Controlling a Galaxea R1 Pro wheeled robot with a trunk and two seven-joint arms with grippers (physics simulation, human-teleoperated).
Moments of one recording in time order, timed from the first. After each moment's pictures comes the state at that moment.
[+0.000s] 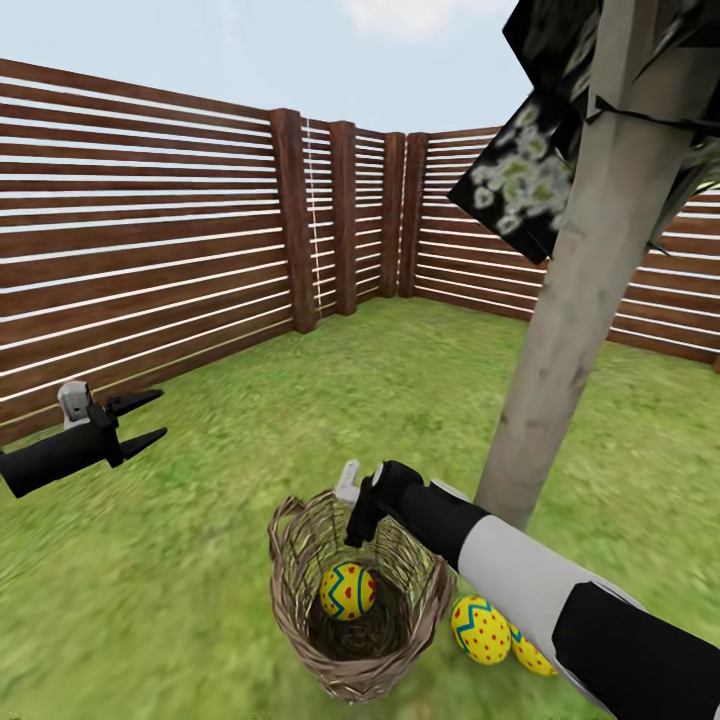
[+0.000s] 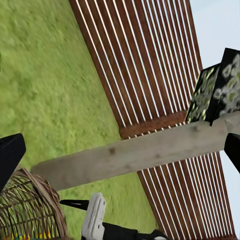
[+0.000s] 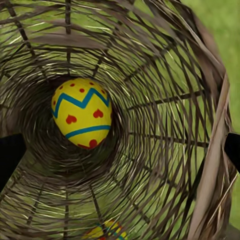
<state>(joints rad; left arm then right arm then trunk) -0.55 0.54 0.22 -1.36 1.79 1.01 0.08 -1.00 0.12 0.92 -0.65 0.26 0.63 0.65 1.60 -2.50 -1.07</state>
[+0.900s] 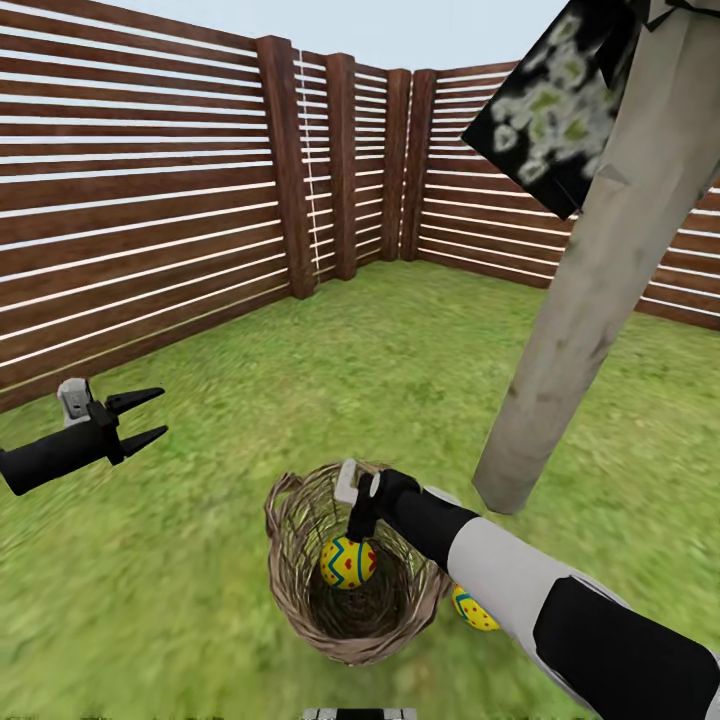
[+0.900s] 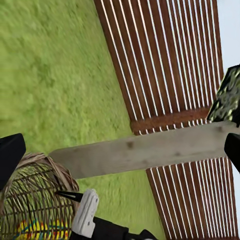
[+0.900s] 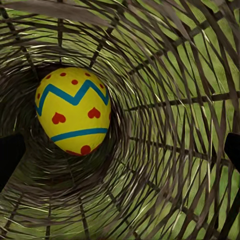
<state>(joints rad) -0.55 0.54 0.22 -1.38 1.79 1.01 0.08 -1.01 0.17 0.92 -0.51 0.33 0.46 0.53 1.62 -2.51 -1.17</state>
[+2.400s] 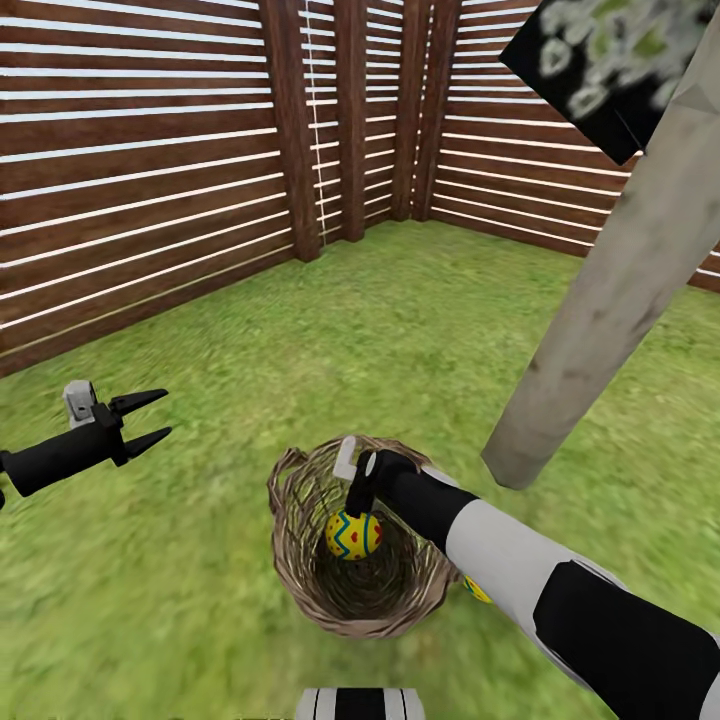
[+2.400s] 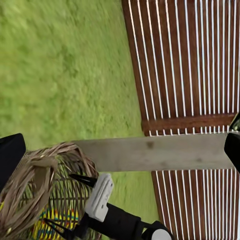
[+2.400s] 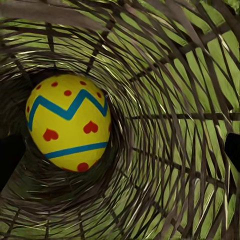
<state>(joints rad) -0.55 0.52 0.22 -1.37 1.79 1.01 0.08 -1.06 0.17 0.92 -0.56 0.31 0.53 0.49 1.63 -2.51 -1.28</state>
